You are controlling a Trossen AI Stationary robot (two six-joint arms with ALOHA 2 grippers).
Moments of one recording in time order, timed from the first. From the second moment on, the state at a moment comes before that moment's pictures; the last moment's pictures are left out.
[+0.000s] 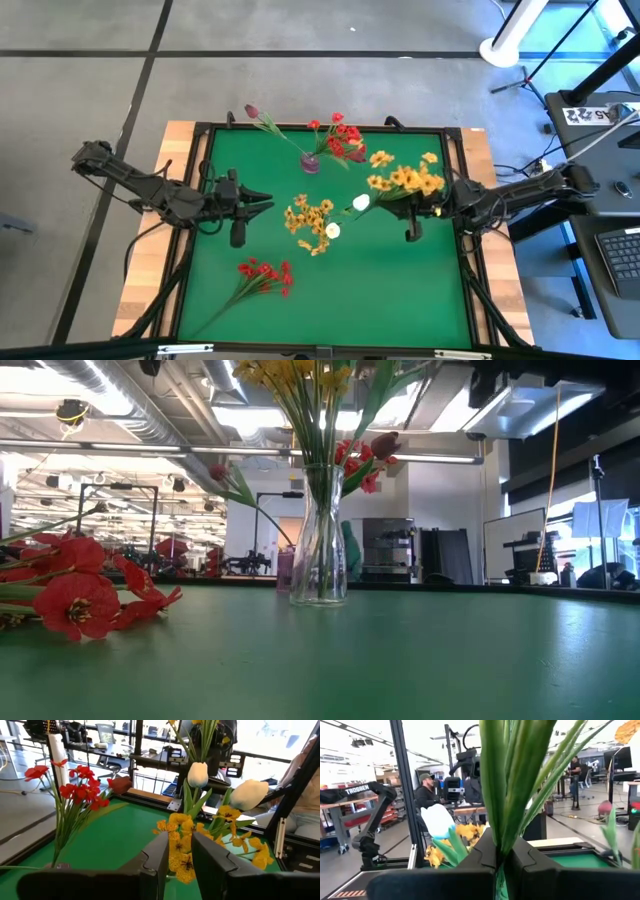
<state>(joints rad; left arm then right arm) -0.43 0.86 0.73 -0.05 -0.70 -0.28 0.17 0.90 0.42 0.71 0.12 0.07</state>
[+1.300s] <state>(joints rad) -0.43 0.86 0.73 -0.03 -0.69 -0.28 0.17 1.43 0.64 0.84 0.17 -0.14</state>
